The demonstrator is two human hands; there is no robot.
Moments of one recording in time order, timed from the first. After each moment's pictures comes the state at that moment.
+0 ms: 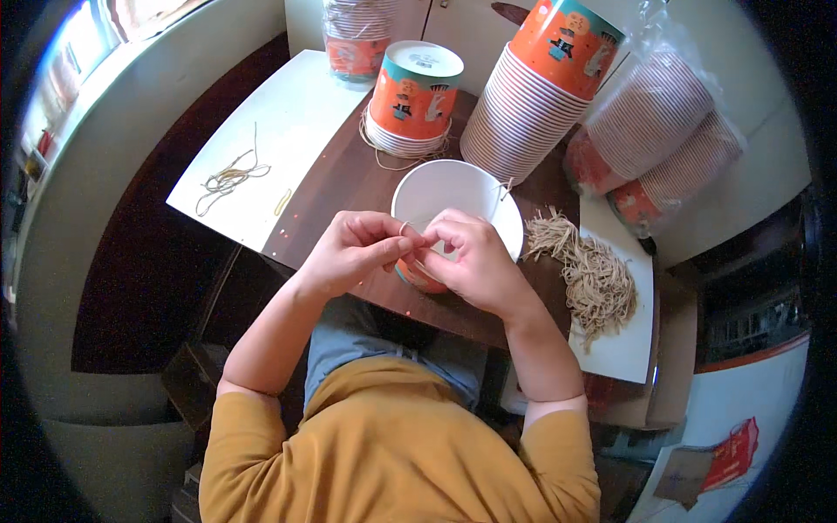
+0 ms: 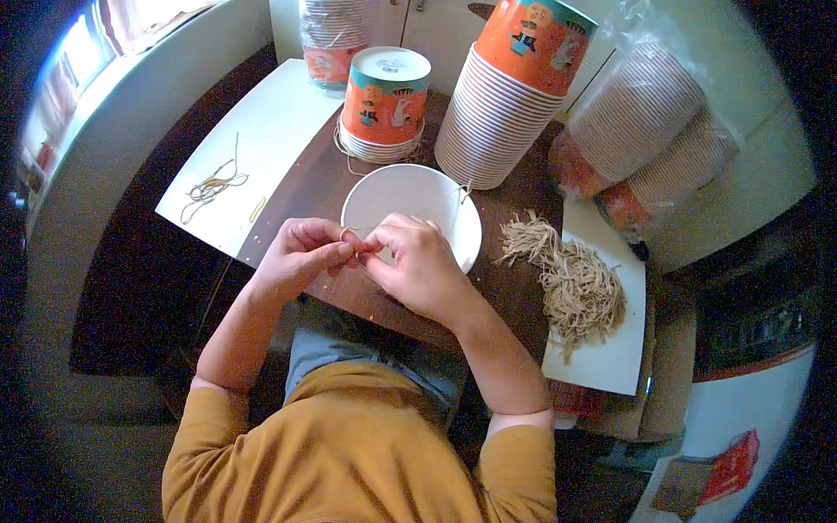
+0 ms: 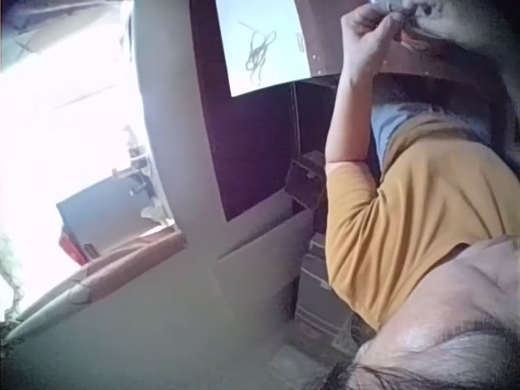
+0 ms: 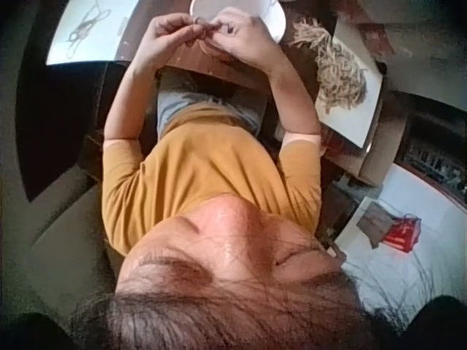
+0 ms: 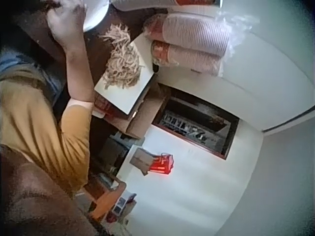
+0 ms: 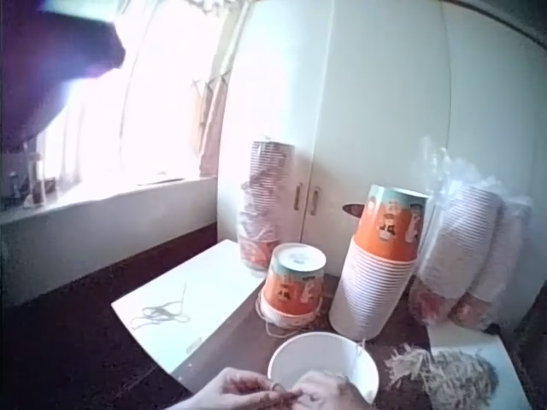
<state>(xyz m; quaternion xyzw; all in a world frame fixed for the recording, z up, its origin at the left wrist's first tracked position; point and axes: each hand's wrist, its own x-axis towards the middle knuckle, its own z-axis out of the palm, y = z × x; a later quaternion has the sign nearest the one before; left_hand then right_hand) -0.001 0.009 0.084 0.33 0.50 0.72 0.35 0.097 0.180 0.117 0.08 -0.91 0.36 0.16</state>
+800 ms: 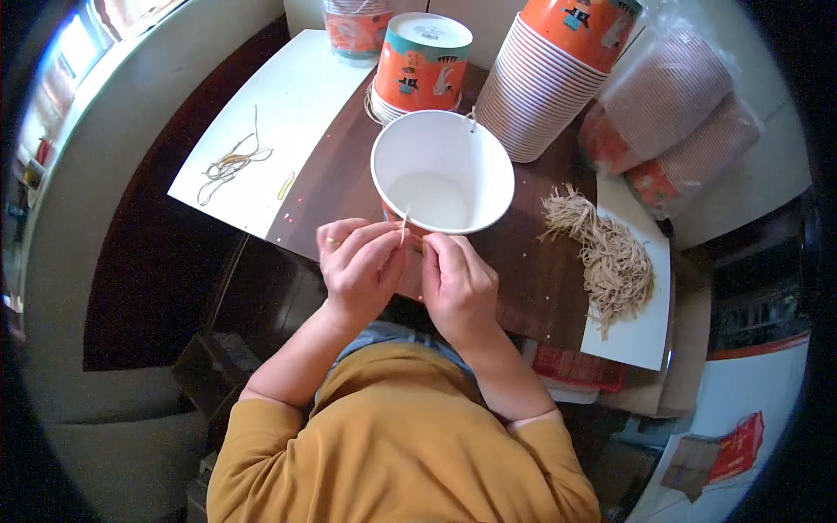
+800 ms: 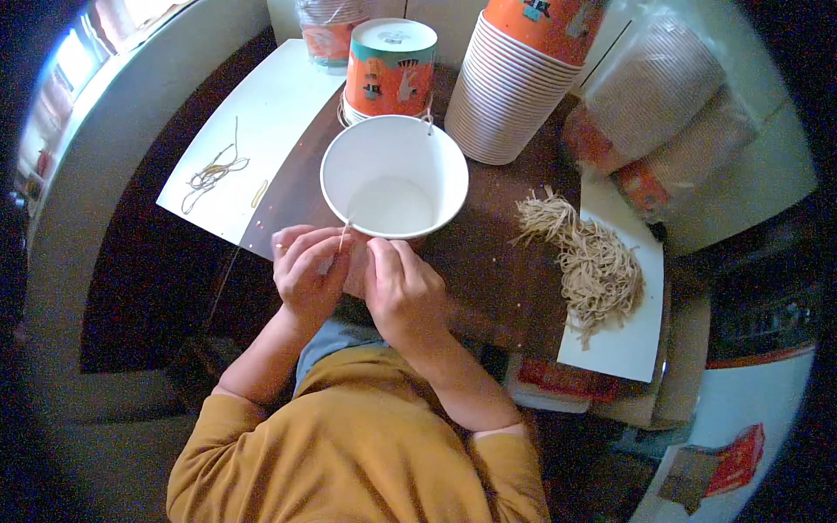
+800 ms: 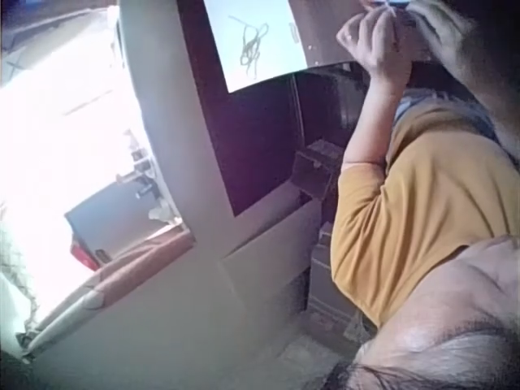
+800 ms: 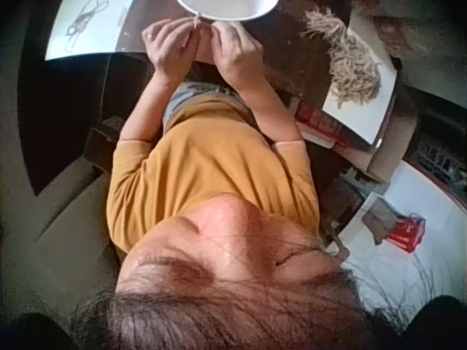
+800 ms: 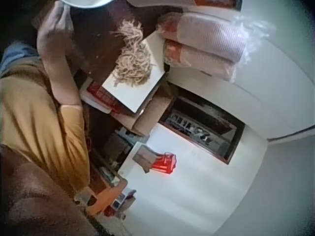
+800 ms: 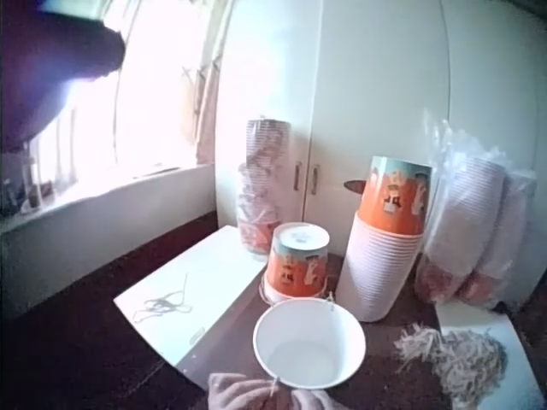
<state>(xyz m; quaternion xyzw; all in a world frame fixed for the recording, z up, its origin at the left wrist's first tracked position) 0.031 0.017 0.037 0.40 0.70 0.48 -0.35 0.117 0.128 0.062 -0.03 -0.90 0.21 0.39</state>
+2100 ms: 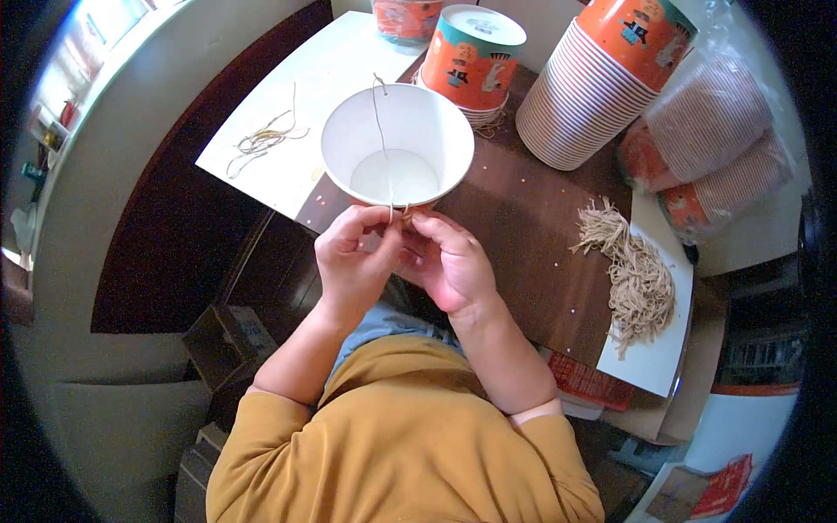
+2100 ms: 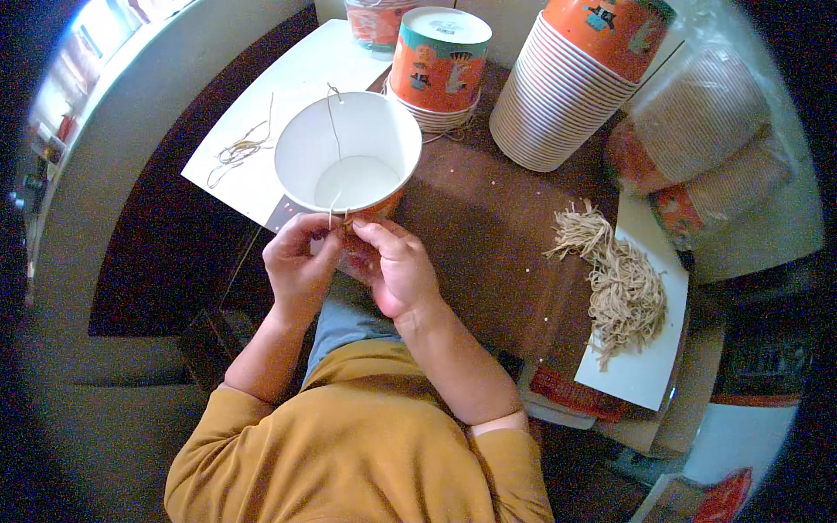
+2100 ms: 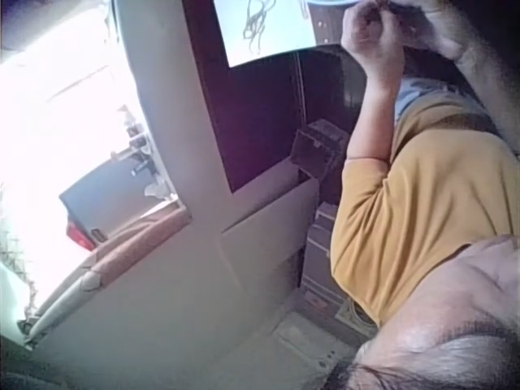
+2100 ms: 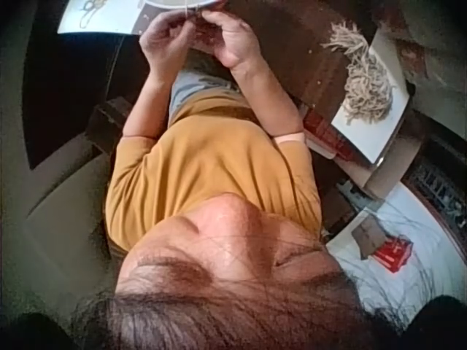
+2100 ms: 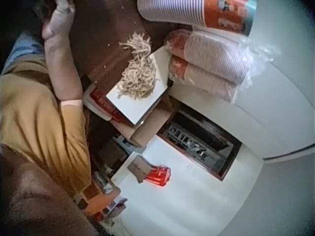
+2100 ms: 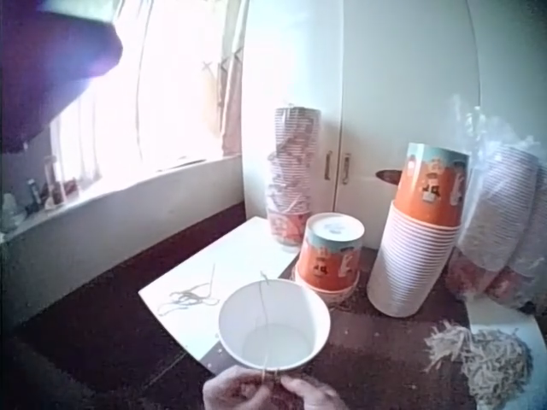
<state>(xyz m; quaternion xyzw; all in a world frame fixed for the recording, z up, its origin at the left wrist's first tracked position) 0.028 -0.012 0.037 0.21 0.70 0.67 -0.11 0.070 0.110 0.048 -0.16 -0.30 0.94 -0.04</state>
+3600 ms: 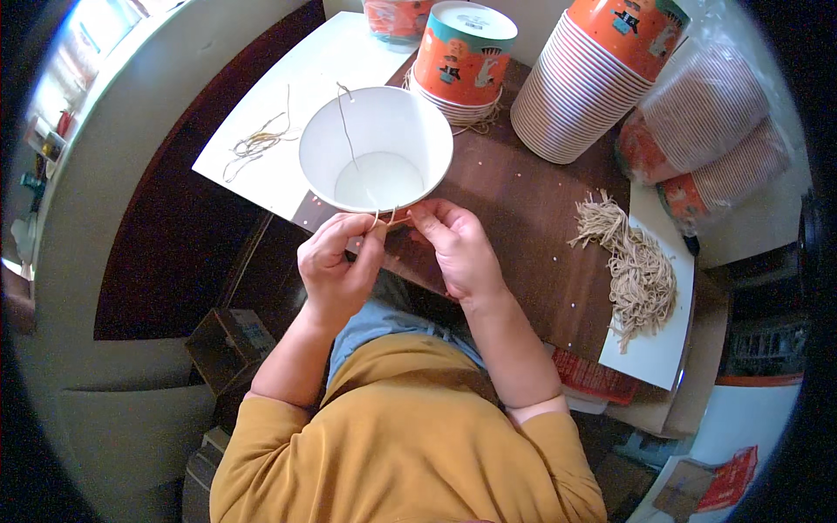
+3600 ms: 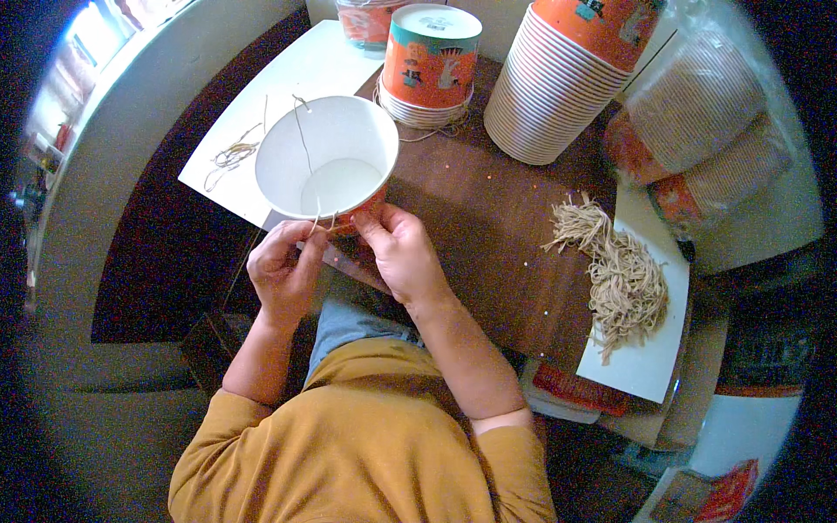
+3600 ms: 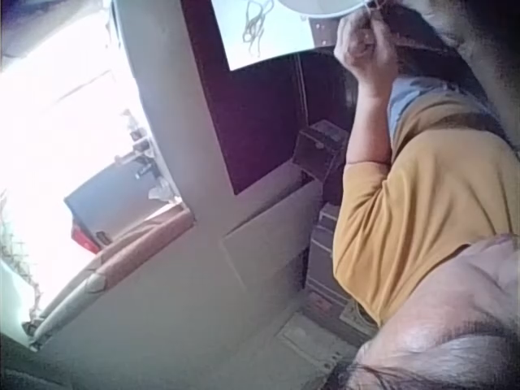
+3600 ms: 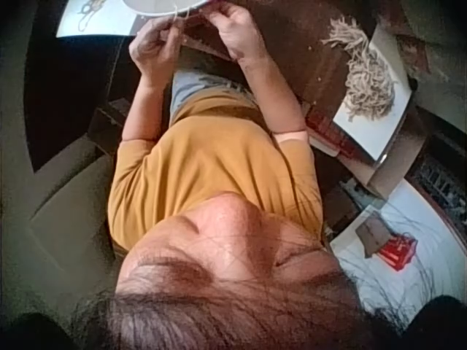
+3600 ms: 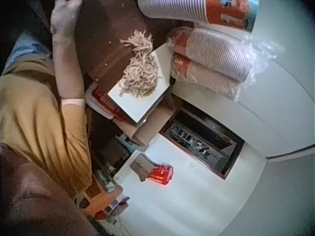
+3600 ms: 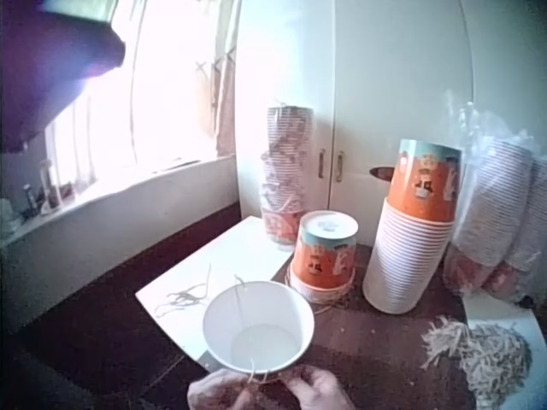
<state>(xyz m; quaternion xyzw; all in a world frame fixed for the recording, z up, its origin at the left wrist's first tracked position) 0.030 -0.026 0.053 0.28 0.74 0.58 -0.19 0.065 0.119 0.051 -0.10 -0.49 0.87 0.05</state>
